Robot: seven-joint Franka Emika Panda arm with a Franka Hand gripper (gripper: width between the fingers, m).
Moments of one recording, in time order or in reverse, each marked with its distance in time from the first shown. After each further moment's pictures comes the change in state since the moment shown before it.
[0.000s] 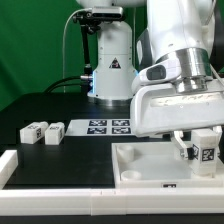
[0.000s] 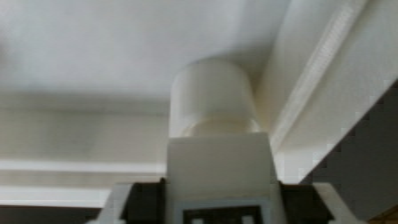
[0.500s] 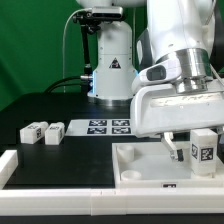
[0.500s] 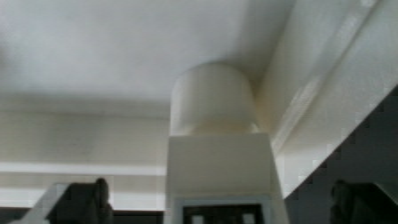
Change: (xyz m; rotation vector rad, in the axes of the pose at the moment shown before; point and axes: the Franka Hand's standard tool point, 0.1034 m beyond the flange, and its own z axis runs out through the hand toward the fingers) arm -0.001 0.000 0.000 0.000 -0.002 0.000
